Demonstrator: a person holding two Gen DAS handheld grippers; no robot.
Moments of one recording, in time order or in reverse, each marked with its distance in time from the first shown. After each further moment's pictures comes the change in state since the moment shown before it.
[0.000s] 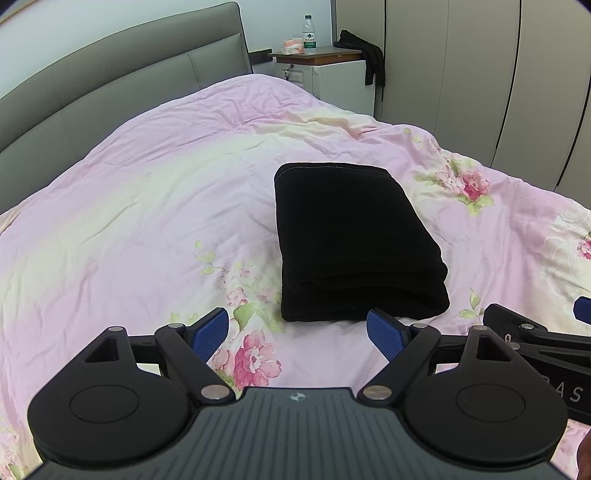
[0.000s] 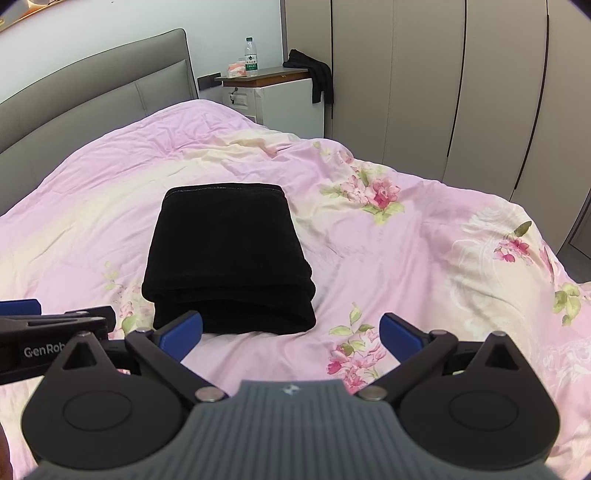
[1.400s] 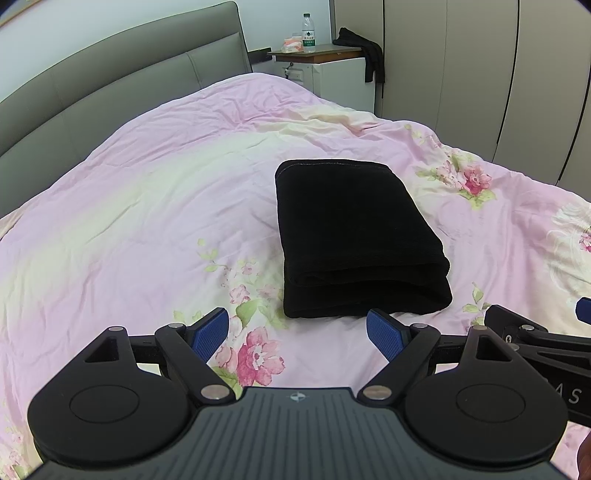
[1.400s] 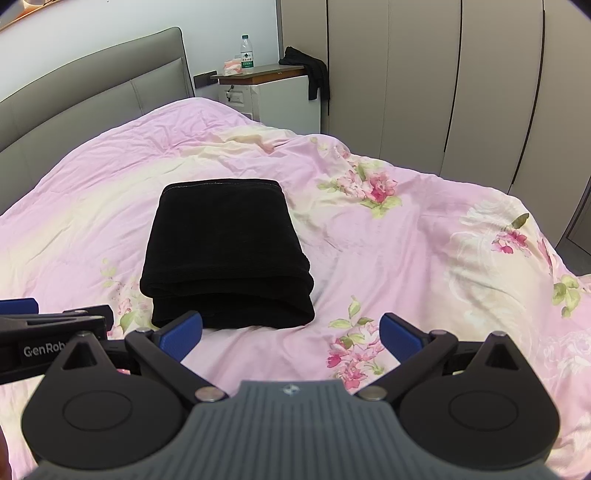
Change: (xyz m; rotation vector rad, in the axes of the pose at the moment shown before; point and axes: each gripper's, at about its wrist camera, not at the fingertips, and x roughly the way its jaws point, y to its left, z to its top) left arm 0.001 0.003 -0.003 0.013 0.004 0.010; right arm -0.001 -0.001 -0.008 0.013 0.010 -0.007
